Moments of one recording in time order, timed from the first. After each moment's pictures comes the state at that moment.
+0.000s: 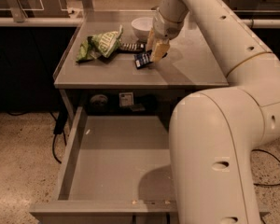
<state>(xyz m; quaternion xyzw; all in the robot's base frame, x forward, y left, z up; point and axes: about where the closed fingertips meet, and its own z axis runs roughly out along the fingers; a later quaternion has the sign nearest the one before) 0.749 -0.060 0.858 -0.77 0.61 0.01 0.18</state>
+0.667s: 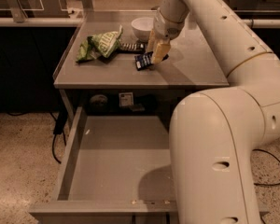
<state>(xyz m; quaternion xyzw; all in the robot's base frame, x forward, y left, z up) 0.750 -0.059 0.859 -0.77 0.61 0.01 0.18</state>
